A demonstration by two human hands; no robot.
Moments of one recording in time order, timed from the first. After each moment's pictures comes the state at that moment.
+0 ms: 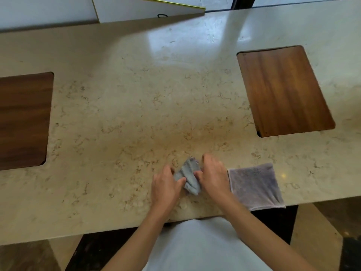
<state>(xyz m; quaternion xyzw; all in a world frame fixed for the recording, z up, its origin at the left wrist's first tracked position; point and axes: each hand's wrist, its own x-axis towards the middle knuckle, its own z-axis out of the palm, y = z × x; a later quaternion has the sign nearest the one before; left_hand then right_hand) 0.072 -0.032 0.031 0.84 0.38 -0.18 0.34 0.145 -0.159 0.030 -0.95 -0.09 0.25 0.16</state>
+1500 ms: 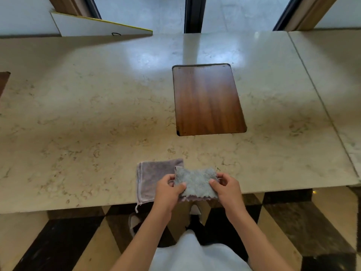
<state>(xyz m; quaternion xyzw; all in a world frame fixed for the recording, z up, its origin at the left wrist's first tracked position) 0.121 -0.327 0.057 0.57 0.46 -0.11 0.68 0.185 -0.491 0.056 -0.78 0.14 0.25 0.56</state>
